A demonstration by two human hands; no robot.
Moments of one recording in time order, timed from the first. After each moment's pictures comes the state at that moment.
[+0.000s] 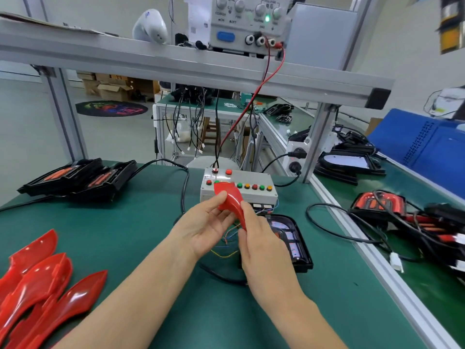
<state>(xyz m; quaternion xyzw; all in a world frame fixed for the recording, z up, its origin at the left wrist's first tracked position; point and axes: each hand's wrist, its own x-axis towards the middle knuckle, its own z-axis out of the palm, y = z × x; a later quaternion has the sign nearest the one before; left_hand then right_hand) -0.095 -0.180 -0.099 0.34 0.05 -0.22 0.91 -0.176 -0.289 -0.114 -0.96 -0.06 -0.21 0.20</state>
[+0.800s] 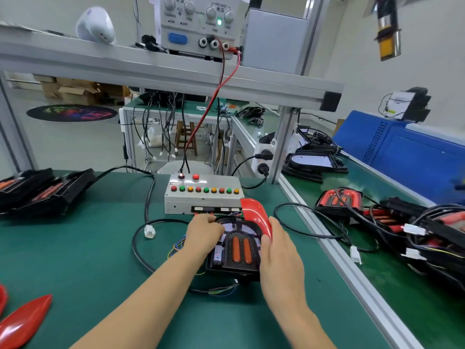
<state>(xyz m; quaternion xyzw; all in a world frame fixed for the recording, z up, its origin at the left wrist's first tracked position) -0.065 -0.251 -0.149 0.83 -0.02 -0.07 0.55 -0.183 -0.364 -0.142 -0.92 0.14 -0.24 0.27</state>
